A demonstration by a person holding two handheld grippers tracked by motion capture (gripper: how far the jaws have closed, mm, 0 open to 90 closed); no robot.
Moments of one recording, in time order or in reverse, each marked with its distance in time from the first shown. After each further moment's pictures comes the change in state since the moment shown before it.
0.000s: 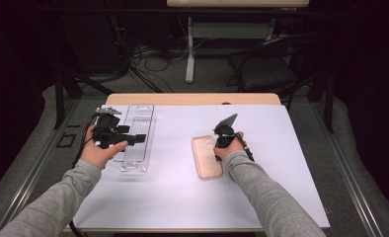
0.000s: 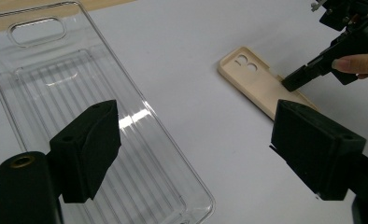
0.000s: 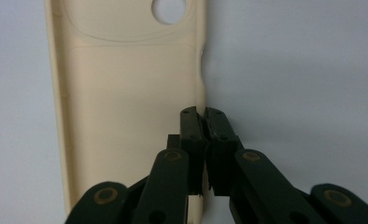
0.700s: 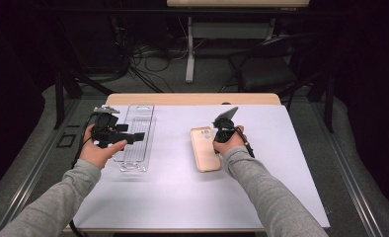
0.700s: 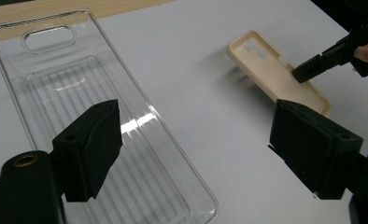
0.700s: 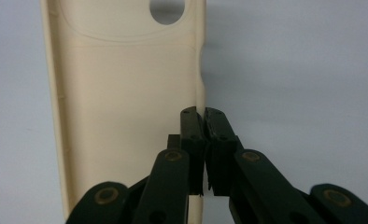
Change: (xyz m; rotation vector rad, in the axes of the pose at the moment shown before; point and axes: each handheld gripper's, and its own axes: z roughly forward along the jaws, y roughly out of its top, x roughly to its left) left arm 0.001 0.001 -0.004 -0.021 0.018 0.001; right arm 0.009 0.005 -0.029 -0.092 0.010 -0.019
